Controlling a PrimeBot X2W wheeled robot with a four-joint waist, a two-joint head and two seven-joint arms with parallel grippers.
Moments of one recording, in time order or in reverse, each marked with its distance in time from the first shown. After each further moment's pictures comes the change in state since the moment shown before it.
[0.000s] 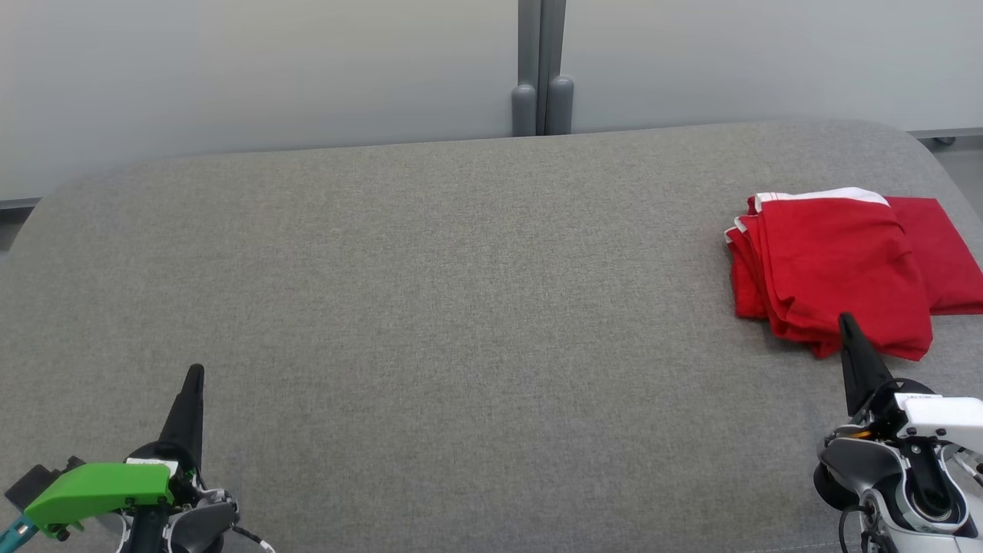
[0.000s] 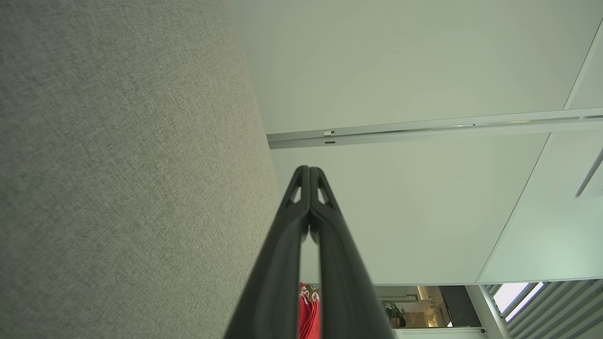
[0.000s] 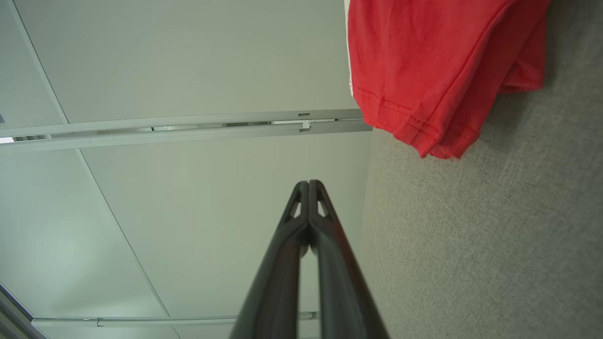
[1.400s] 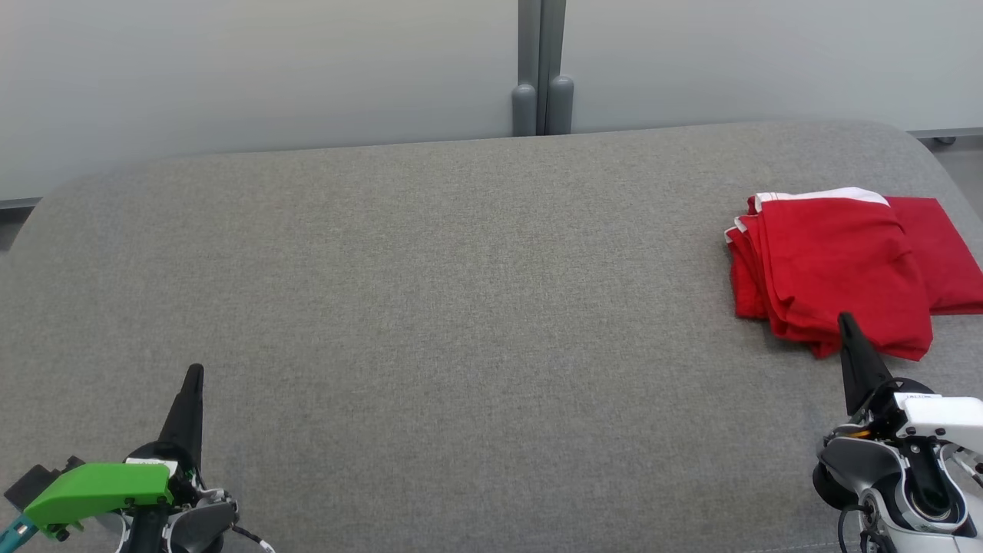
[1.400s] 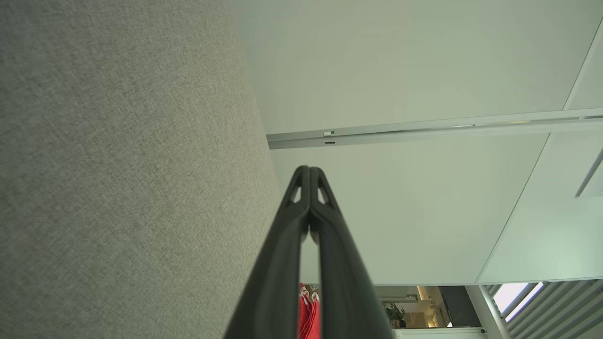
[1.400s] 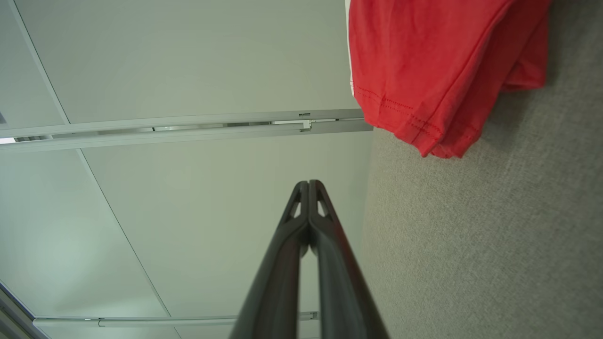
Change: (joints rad) left arm 0.000 0.000 0.001 0.000 0.000 0.000 0.000; right arm -0.001 0.003 -0.001 0.000 0.000 0.001 0.000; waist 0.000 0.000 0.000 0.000
